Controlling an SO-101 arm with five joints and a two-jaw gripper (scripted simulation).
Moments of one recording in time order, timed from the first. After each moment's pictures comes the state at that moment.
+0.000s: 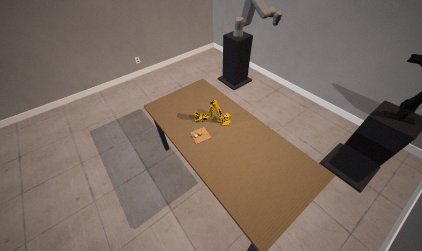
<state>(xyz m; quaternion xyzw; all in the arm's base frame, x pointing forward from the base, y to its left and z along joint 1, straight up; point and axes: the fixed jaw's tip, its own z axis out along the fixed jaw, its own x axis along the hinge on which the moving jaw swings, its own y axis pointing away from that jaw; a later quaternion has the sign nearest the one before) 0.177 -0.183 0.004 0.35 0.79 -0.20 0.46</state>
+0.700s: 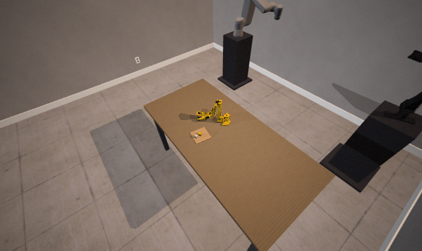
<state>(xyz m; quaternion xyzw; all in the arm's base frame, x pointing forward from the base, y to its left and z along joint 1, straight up) 0.158 -0.169 0.022 0.26 0.83 -0.26 0.43</state>
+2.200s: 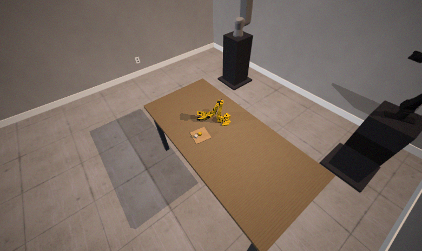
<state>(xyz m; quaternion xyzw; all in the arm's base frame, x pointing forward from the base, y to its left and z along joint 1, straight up) 0.154 -0.165 0.029 0.23 0.83 -0.28 0.43</state>
